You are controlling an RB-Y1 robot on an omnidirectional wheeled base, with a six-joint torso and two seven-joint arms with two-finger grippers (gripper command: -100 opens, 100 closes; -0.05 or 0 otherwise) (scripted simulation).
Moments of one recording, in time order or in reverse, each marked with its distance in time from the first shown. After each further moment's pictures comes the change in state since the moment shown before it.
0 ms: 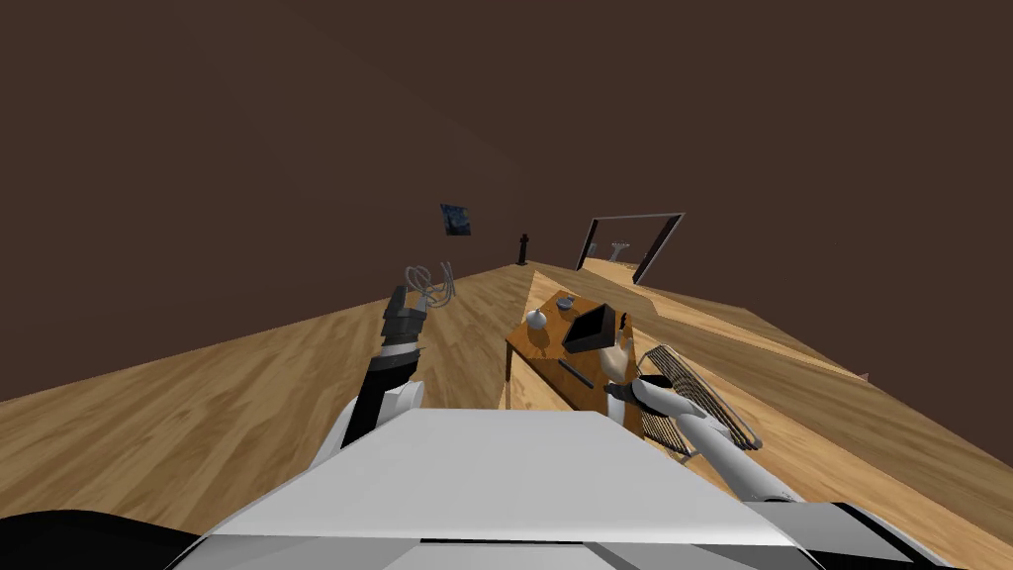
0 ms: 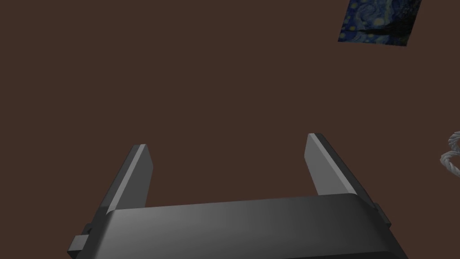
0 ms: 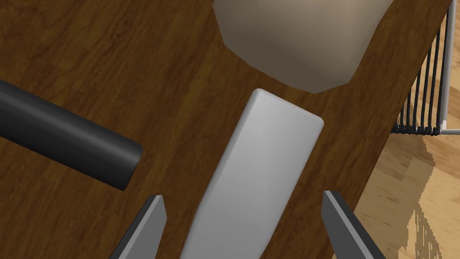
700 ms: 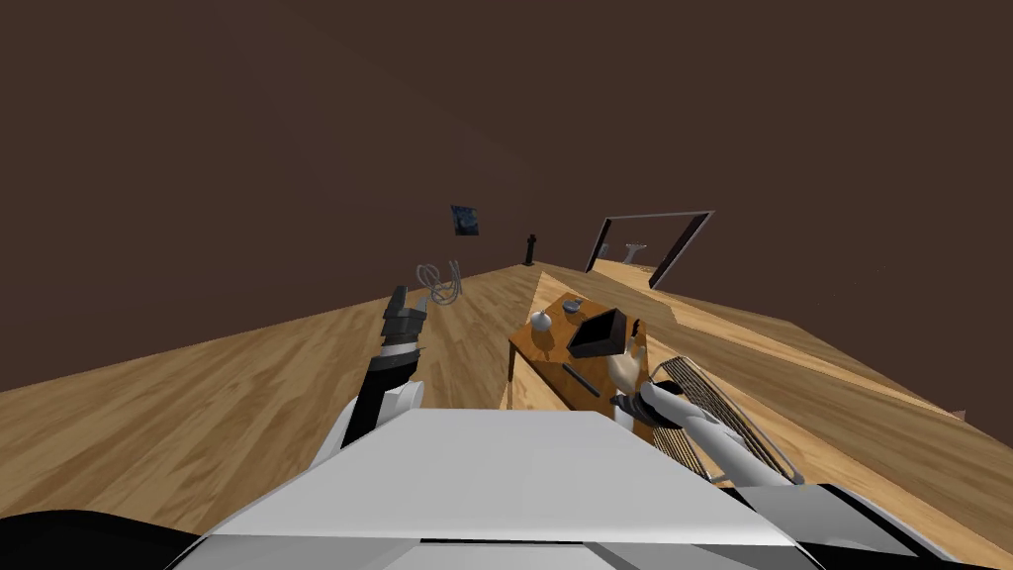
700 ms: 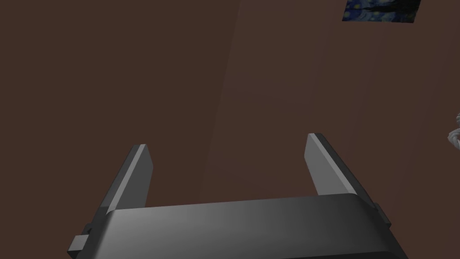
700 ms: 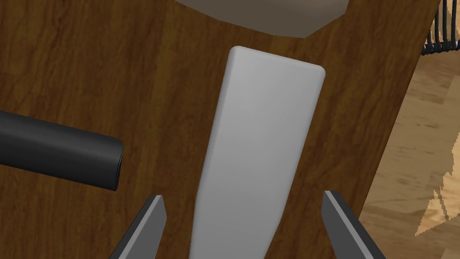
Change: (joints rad) left arm 0.000 0.000 0.000 0.000 0.000 0.000 0.000; right arm -0.043 -0.026 0.029 0.154 -0.113 0.122 -0.153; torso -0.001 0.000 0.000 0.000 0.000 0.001
